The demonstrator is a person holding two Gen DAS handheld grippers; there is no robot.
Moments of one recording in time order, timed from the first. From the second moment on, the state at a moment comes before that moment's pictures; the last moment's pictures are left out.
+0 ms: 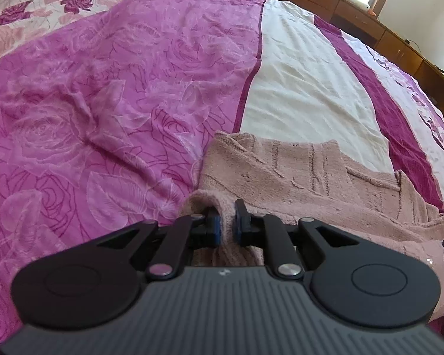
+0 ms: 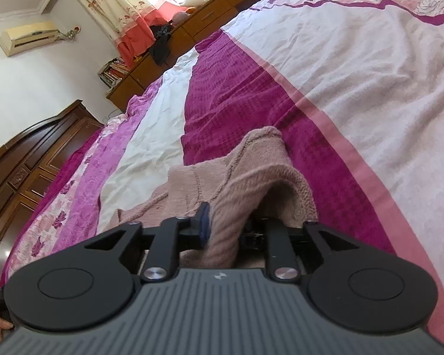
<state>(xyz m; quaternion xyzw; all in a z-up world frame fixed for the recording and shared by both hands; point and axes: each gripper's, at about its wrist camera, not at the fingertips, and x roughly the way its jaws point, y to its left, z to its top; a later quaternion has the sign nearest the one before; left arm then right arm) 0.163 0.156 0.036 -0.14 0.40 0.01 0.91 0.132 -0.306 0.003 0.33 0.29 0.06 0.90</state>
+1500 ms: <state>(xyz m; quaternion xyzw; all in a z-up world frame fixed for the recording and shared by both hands) 0.081 0.099 0.048 -0.18 0.40 -0.10 0.89 0.038 -0.229 0.029 0.34 0.32 0.15 0.87</state>
